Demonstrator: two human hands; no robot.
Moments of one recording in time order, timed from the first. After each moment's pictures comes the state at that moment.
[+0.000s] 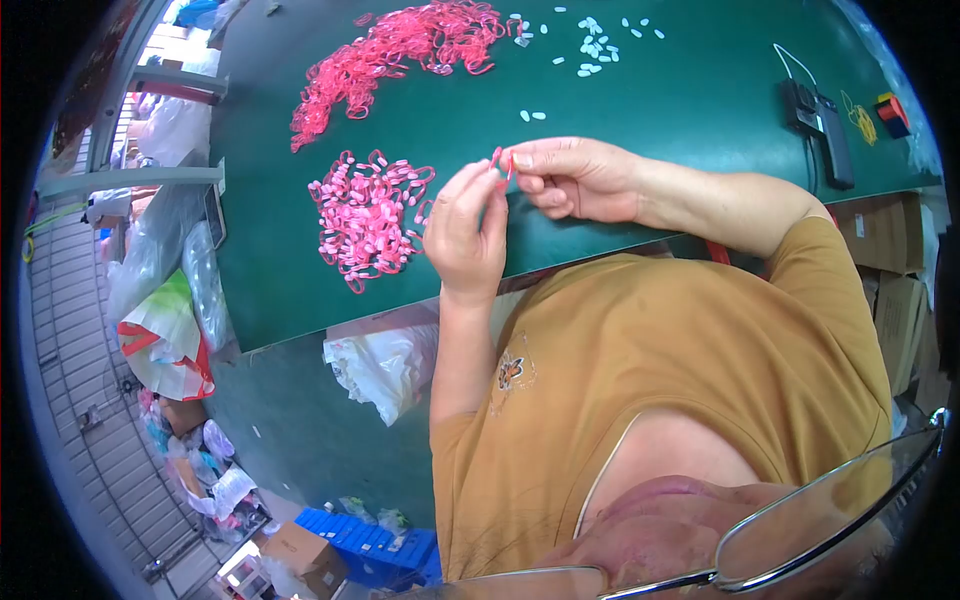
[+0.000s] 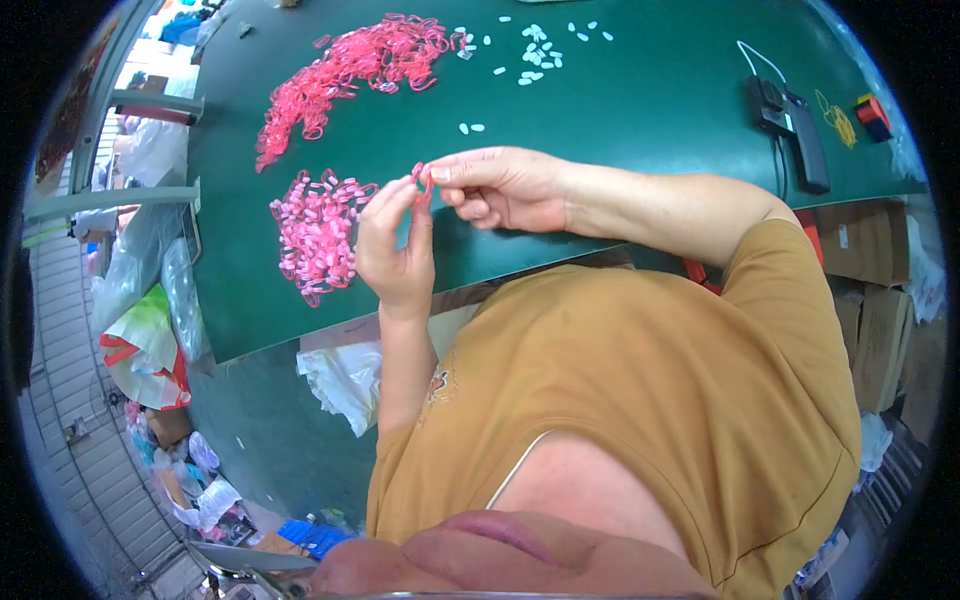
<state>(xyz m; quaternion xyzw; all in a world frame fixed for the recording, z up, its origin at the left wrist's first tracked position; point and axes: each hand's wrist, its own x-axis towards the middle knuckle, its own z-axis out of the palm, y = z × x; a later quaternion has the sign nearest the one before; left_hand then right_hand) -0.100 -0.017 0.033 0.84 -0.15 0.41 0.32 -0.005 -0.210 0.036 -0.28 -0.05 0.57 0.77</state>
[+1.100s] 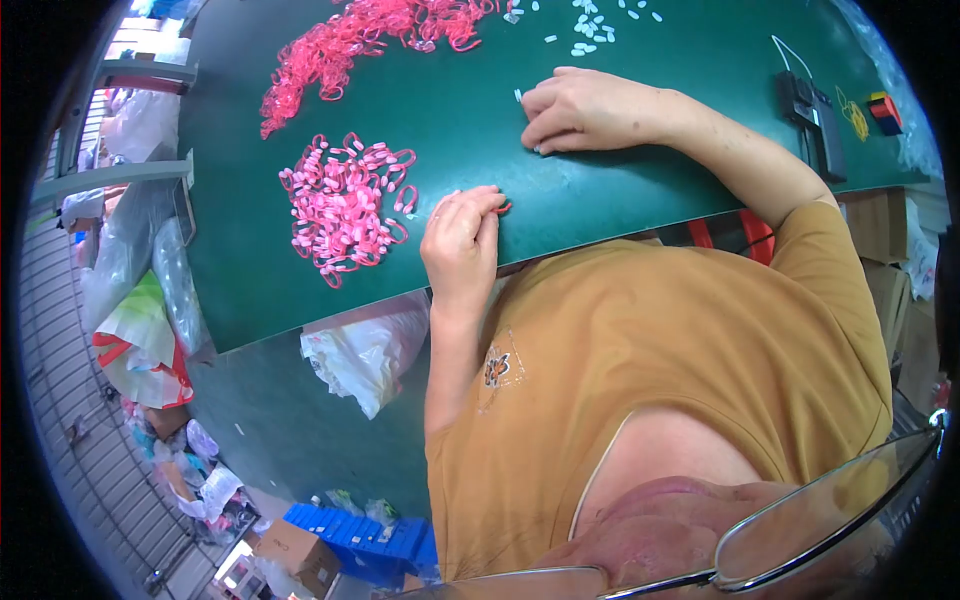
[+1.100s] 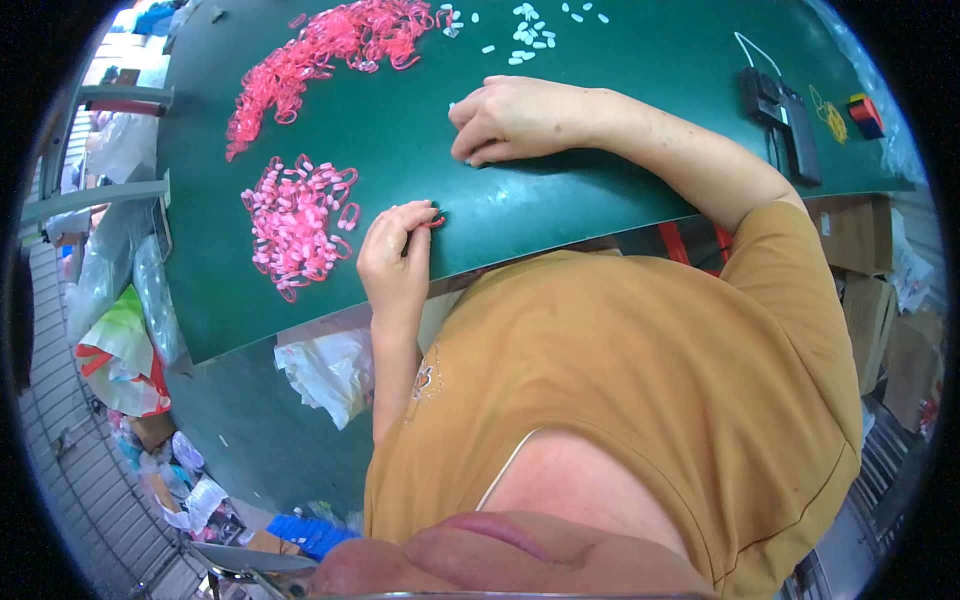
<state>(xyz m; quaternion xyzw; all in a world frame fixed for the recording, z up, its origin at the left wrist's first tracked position) -0.134 -0.010 0.007 0.90 -0.04 0.21 0.39 0.062 -0.235 0.045 -0.75 -0.62 0.10 0.21</state>
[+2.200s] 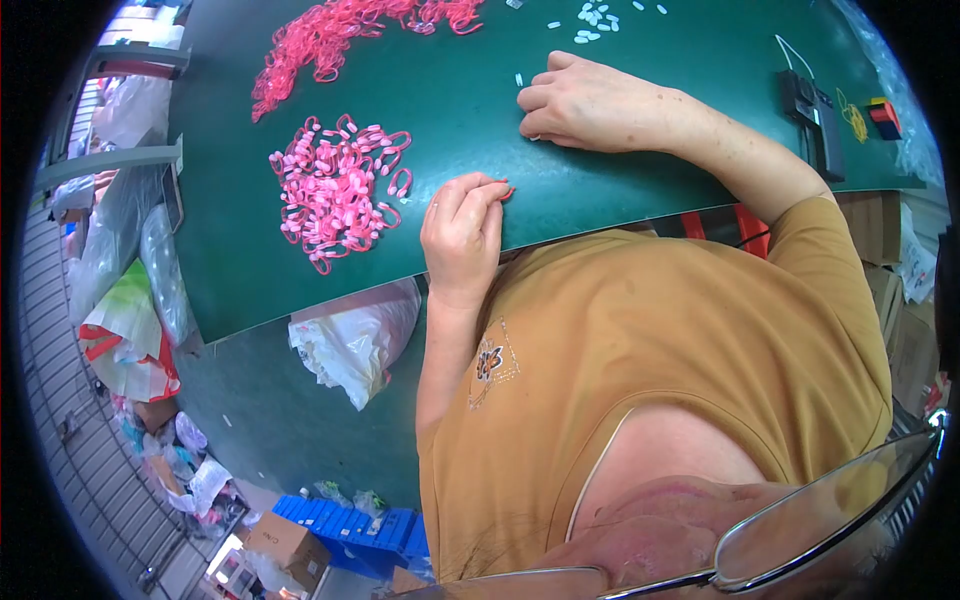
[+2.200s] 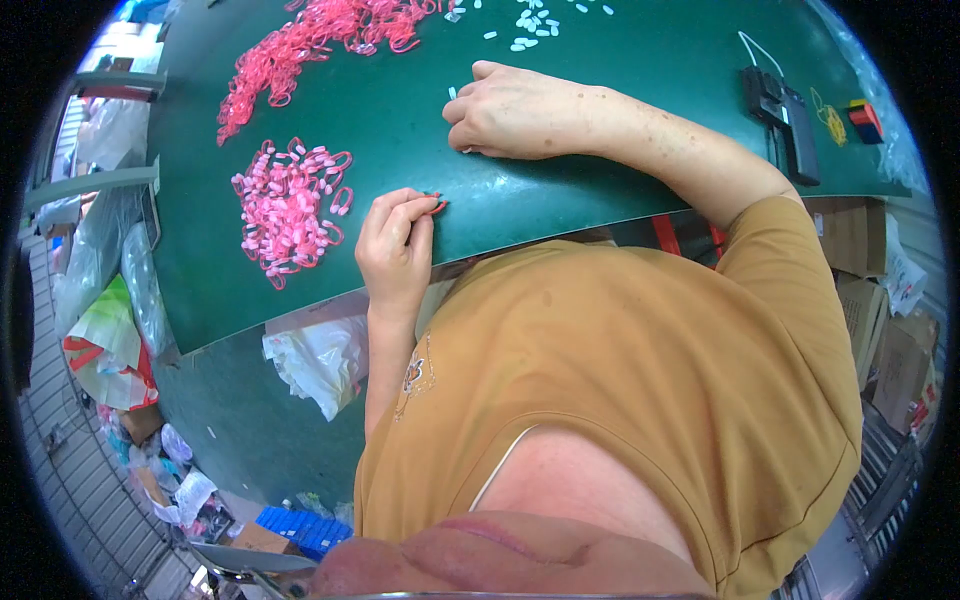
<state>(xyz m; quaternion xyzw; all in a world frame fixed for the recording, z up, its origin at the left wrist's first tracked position) -0.137 -0.015 0.002 0.89 -0.08 0.25 0.36 0.040 -0.224 0.063 -0.78 -0.62 0.05 0.08</state>
